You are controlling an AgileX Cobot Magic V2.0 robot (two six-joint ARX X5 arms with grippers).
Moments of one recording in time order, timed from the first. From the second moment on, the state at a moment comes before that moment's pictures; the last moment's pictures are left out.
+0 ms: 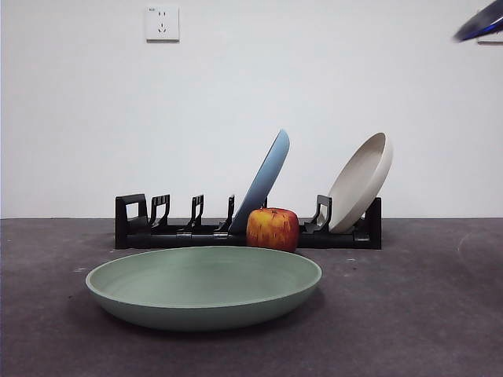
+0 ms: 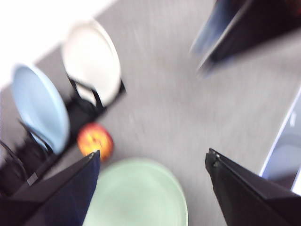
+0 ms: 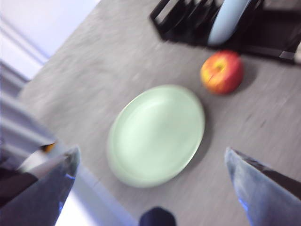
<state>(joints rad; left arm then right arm) -1.19 1.09 1.21 -0.63 -0.39 0.00 0.23 0.95 0.98 -0.70 -0.61 0.01</state>
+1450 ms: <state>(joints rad) -1.19 0.91 1.23 -0.80 -0.39 -0.01 0.58 1.87 1.17 0.03 0.03 0.13</state>
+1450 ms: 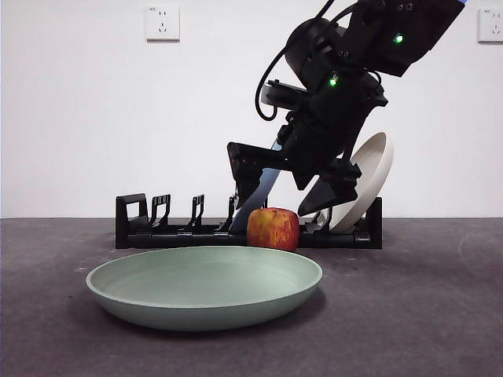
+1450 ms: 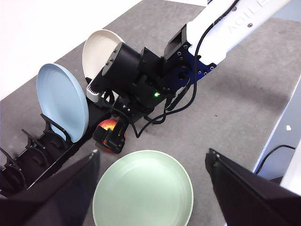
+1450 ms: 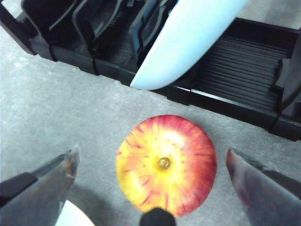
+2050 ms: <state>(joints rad) -1.19 0.91 1.23 -0.79 -0.39 -0.01 0.57 1.94 1.17 0.07 0.08 0.14</state>
